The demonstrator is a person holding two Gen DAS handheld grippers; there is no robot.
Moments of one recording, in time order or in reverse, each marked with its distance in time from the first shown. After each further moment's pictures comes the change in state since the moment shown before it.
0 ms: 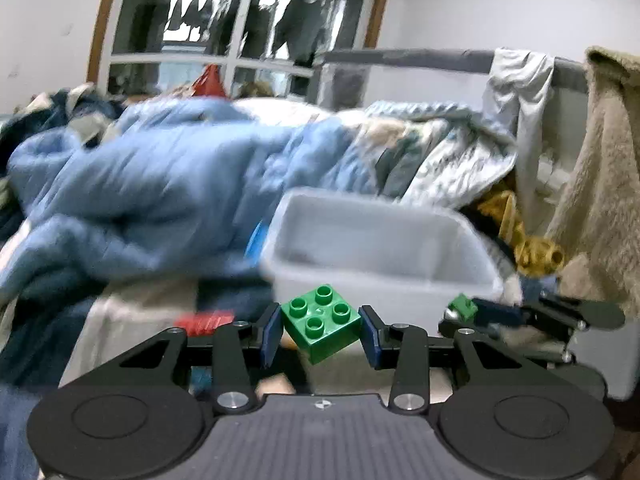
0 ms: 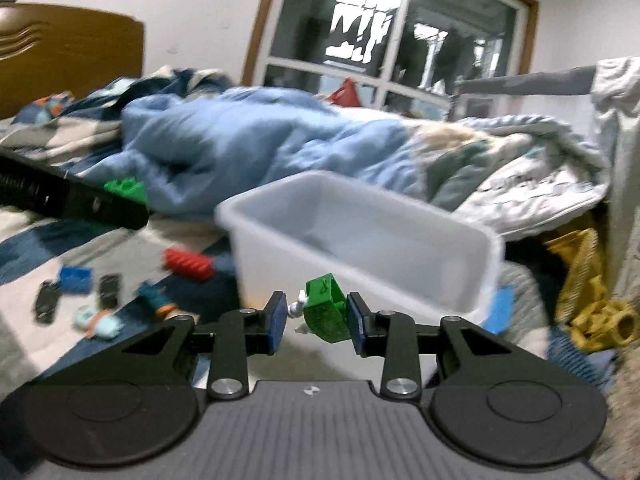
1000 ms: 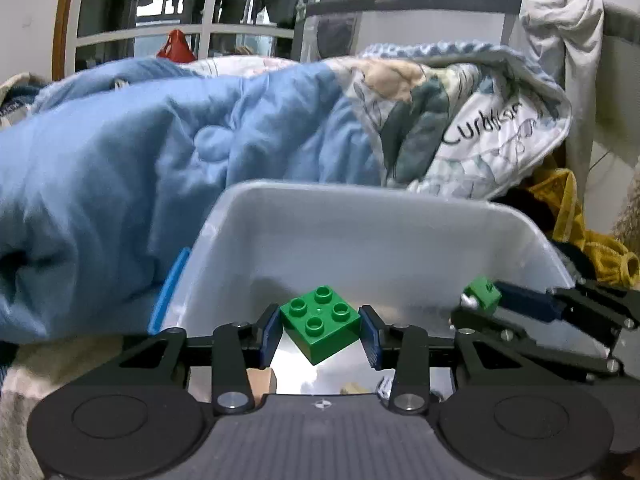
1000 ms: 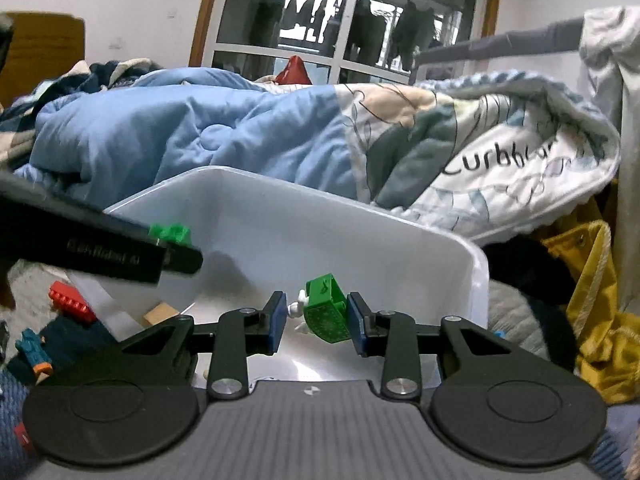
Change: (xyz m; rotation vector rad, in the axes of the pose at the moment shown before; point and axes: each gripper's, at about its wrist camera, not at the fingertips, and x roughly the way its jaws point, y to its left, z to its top) left arm 0.172 -0.019 0.025 0.042 0.148 0.003; right arm 0.110 -0.060 0.014 0.092 0.053 -0.083
